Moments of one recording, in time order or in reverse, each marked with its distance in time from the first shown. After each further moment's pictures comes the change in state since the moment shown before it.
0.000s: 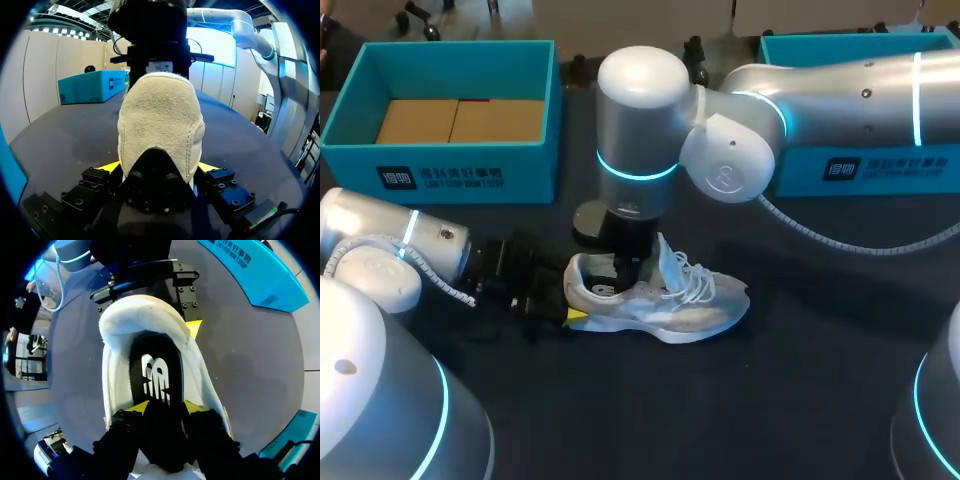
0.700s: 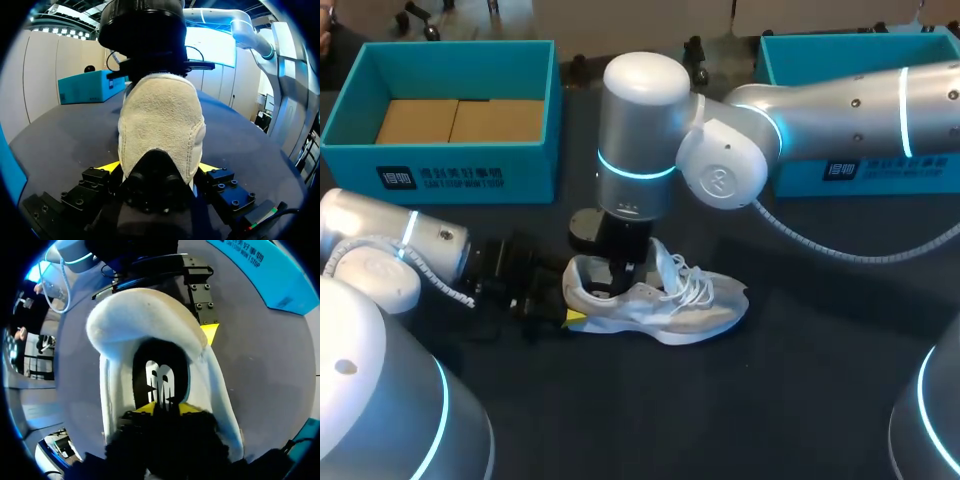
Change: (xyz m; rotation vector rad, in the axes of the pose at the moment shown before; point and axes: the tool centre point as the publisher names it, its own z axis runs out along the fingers) left arm 0.001 0.002 -0.001 -0.001 0.001 0.001; right arm 0.013 0.011 0.020 -0.028 0.119 -0.018
